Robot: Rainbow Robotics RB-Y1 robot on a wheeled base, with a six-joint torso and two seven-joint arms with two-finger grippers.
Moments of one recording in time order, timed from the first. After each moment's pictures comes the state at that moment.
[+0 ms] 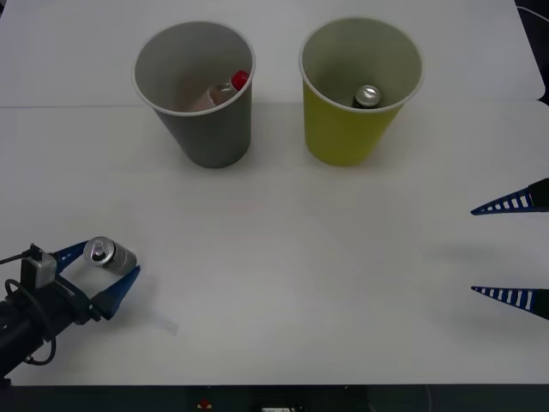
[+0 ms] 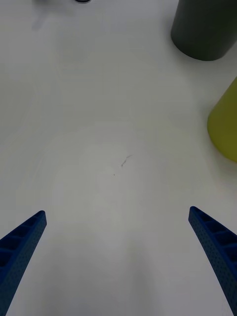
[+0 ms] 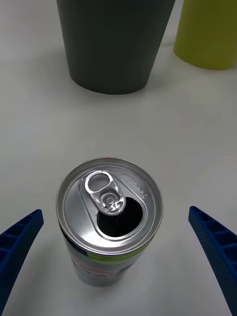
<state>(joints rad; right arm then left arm) 0.26 -1.13 -0.26 -2.01 1.31 -1.13 -0.09 0.27 0.61 0.02 -1.46 -0.84 -0.69 -0.32</state>
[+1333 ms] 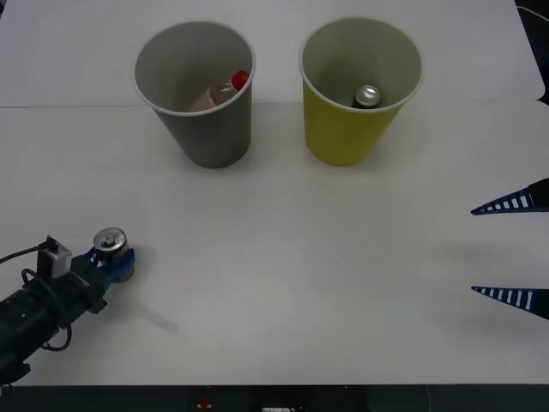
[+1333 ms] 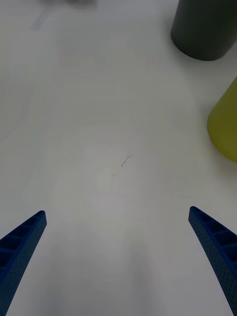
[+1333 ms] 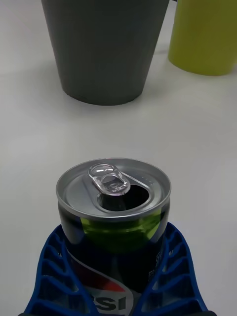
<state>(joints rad) 0.26 -1.13 -0.26 -2.01 1.31 -1.13 -0.09 0.20 0.58 0.01 -1.41 -0.84 -0.70 -0.38</state>
